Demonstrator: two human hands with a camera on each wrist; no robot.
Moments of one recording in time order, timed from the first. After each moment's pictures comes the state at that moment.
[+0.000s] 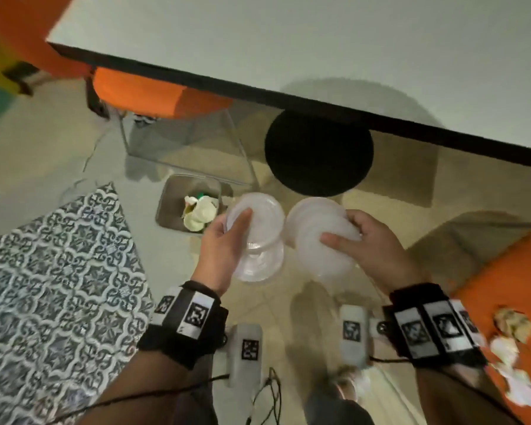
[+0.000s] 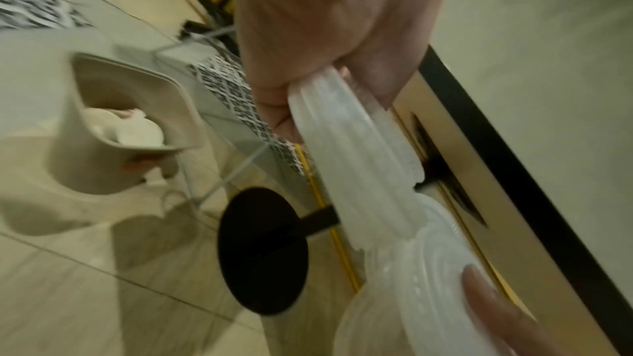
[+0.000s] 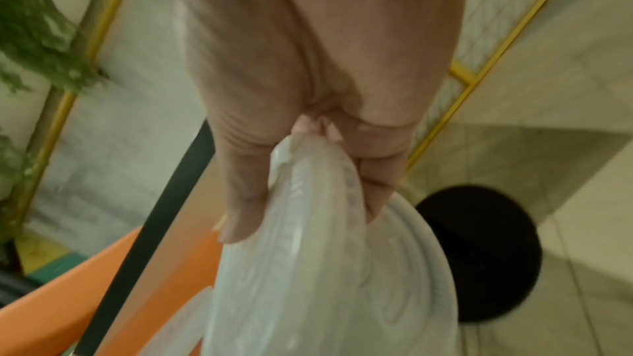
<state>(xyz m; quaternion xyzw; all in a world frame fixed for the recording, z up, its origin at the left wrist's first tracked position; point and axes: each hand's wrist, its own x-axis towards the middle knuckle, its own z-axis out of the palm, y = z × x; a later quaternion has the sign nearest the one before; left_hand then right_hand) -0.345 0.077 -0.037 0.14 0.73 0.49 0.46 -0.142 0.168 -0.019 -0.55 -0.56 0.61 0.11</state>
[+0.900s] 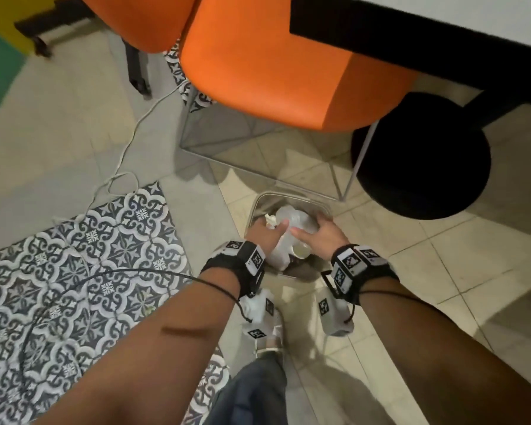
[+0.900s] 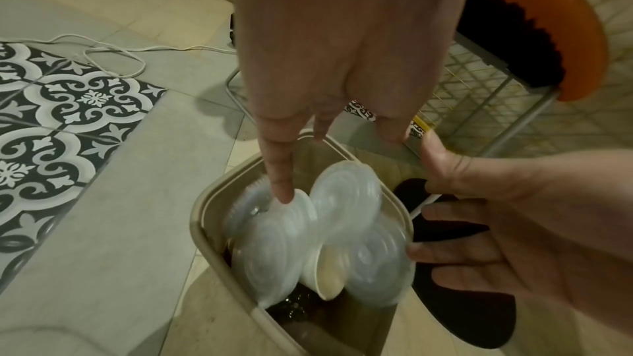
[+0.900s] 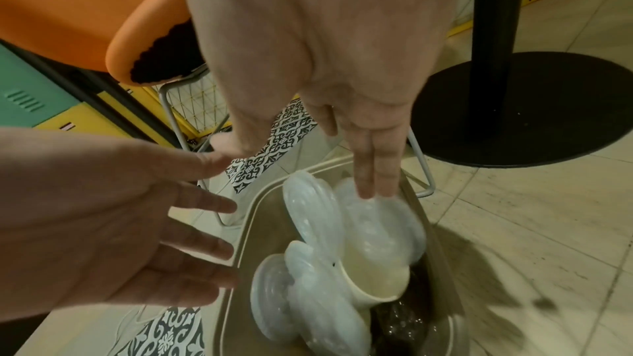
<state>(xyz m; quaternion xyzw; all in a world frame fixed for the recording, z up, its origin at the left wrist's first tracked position) -0.678 0.129 -0.269 0.16 0.80 0.18 0.56 -0.553 0.195 -0.258 -0.59 -0.61 0.52 -0.13</state>
